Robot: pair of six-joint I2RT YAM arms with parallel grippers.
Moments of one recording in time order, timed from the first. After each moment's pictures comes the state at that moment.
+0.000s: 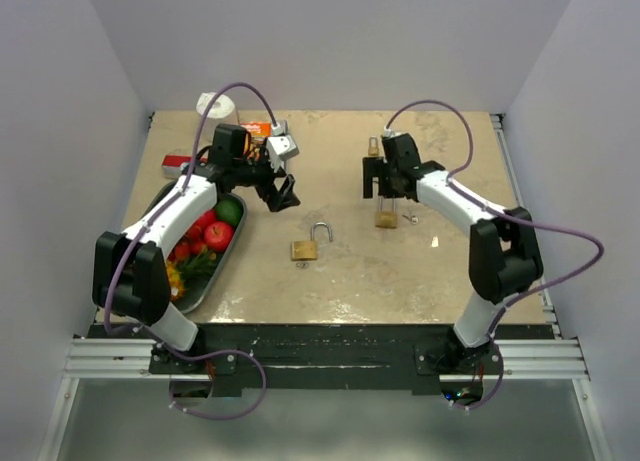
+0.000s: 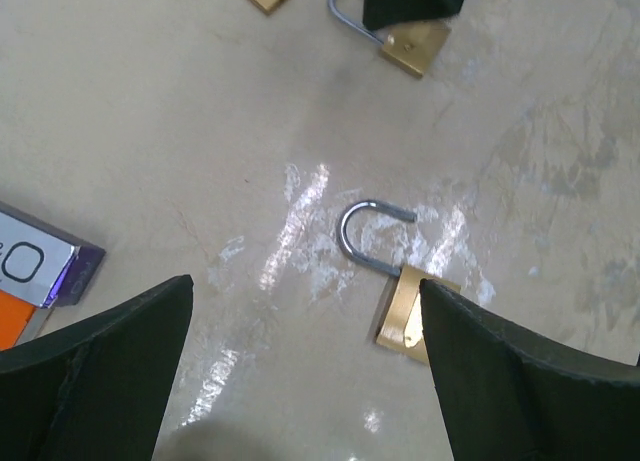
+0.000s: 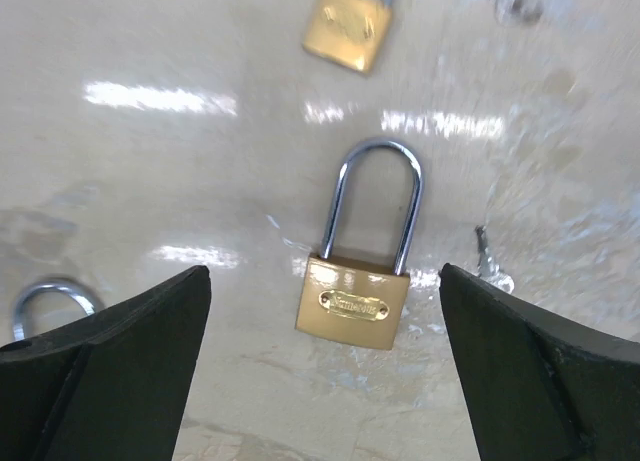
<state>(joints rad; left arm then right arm) -0.30 1.58 1.25 -0.34 0.70 0.39 0.38 1.80 1.29 -0.44 0.16 0.31</state>
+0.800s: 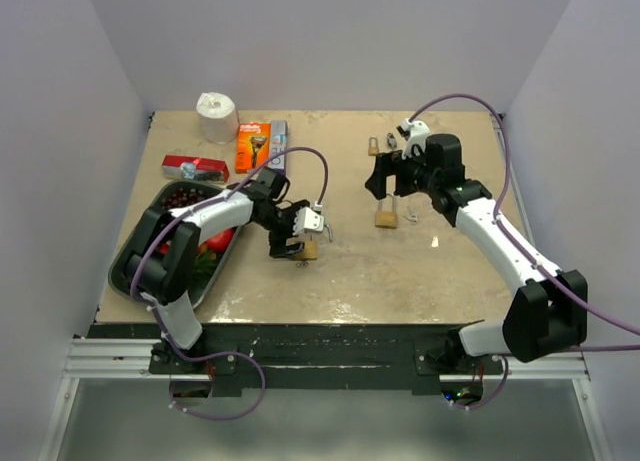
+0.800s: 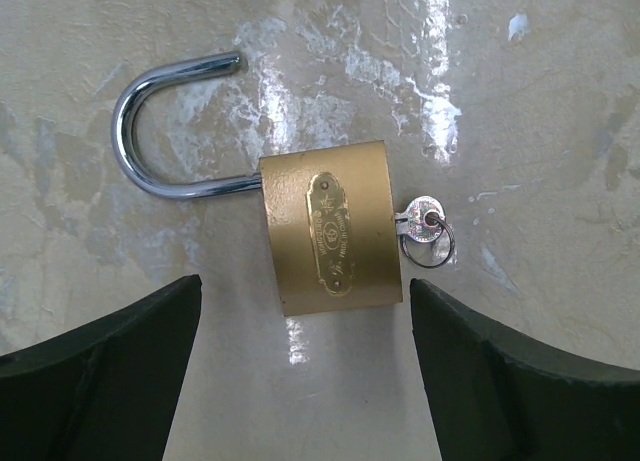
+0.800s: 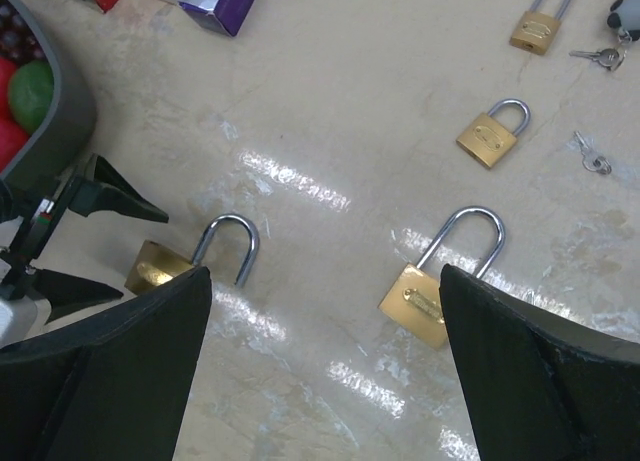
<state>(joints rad) -0.47 1.76 1.11 -0.56 0.61 1.07 0.30 1.37 1.10 -0.25 -0.29 0.12</state>
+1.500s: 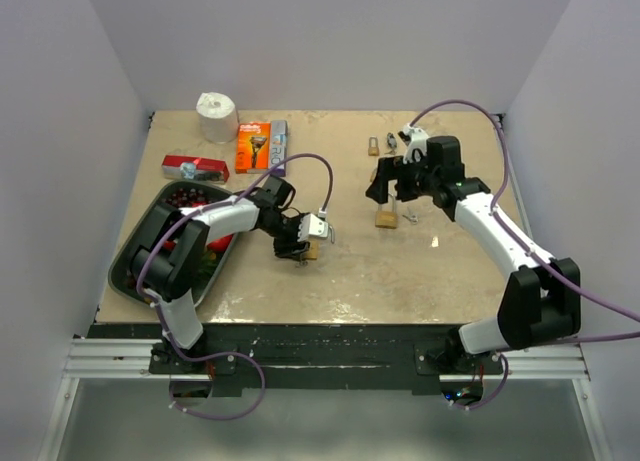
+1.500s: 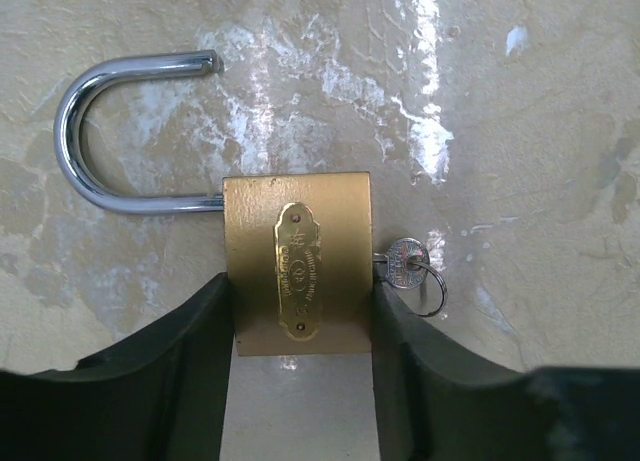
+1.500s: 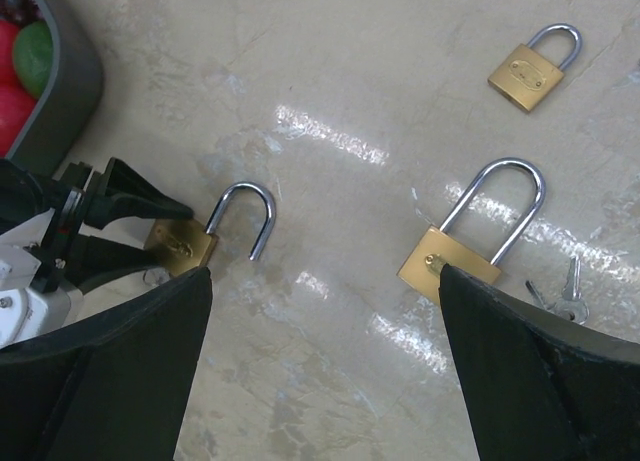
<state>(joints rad) -0.51 1.80 1.05 -0.46 0.60 1.03 0.24 1.43 1.10 -0.31 -0.38 0.16</state>
